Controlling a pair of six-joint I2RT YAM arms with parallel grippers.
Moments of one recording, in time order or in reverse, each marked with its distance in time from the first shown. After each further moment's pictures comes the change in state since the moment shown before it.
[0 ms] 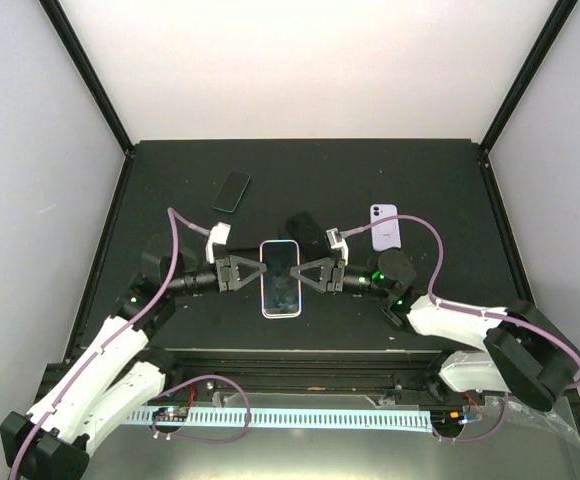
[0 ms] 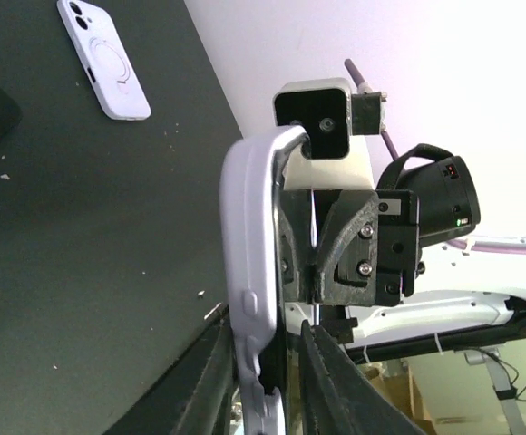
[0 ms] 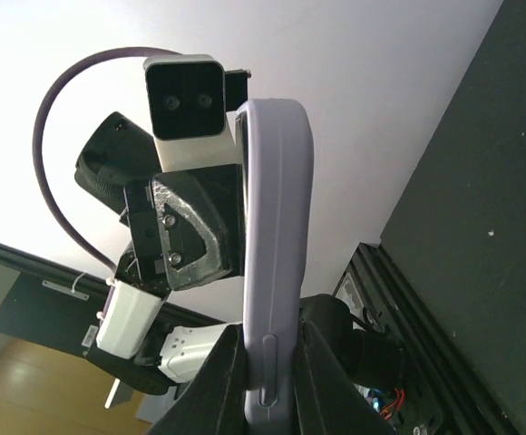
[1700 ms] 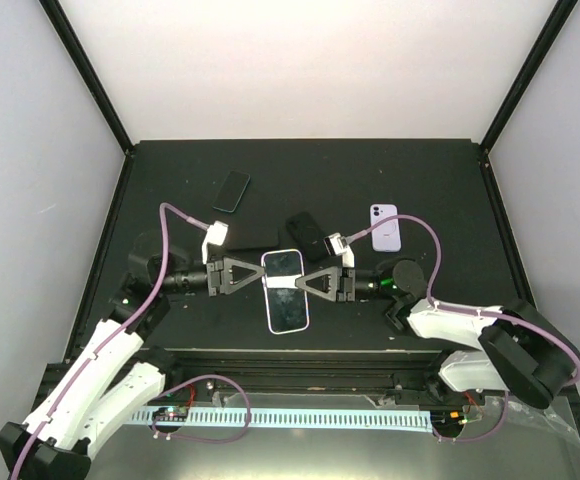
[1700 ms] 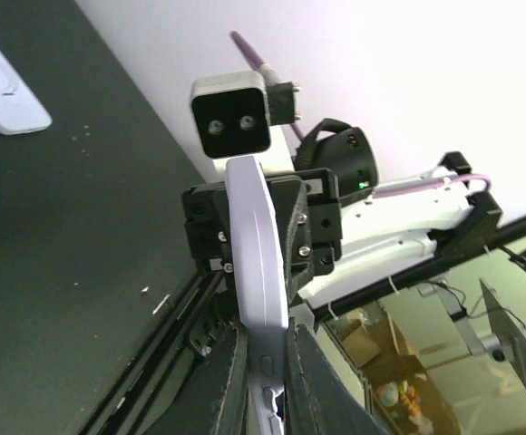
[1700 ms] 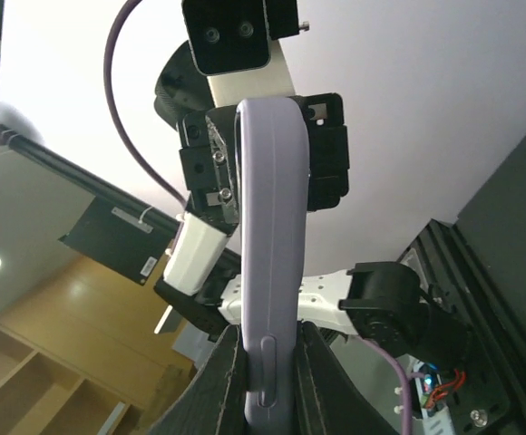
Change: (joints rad) left arm 0.012 -0.026 0.058 0.019 0.172 0.069; right arm -0.002 0.000 -0.047 0.254 -0.146 0.062
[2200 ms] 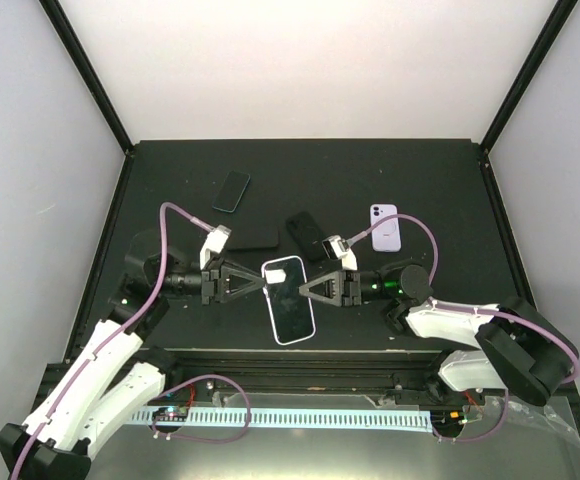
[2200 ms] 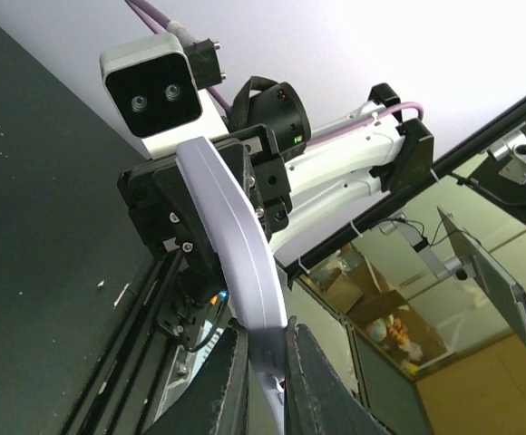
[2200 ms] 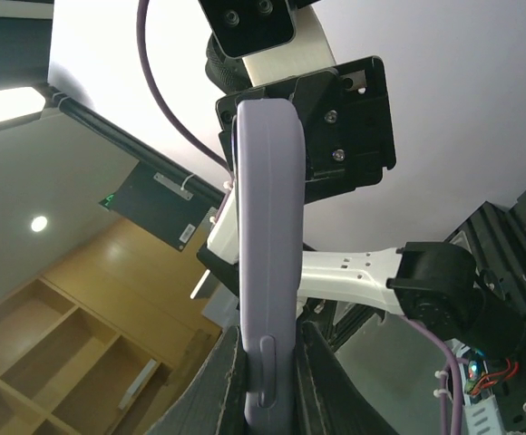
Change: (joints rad) left arm 0.003 -0.001 0.005 0.089 0.192 0.061; right arm 0.002 0.027 -0.005 0.198 -0.087 0.113
